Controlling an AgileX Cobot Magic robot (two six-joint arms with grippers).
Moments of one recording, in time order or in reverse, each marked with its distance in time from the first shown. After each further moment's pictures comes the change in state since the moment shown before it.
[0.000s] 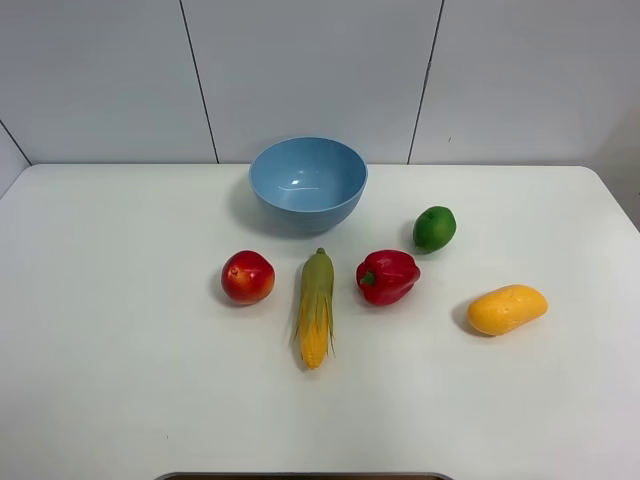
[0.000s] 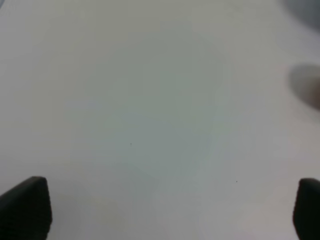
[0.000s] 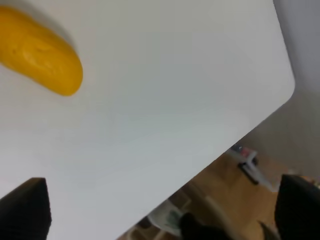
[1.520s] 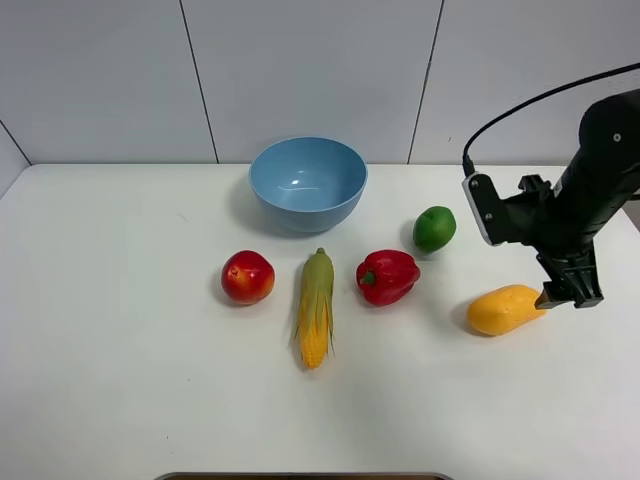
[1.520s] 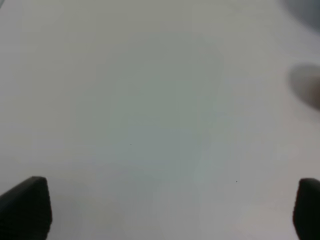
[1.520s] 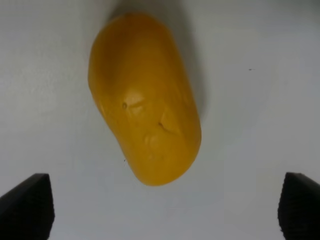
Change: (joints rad) left arm 0.000 0.000 0.000 0.000 0.000 0.000; right arm 0.113 0.355 0.348 0.021 -0.374 -0.353
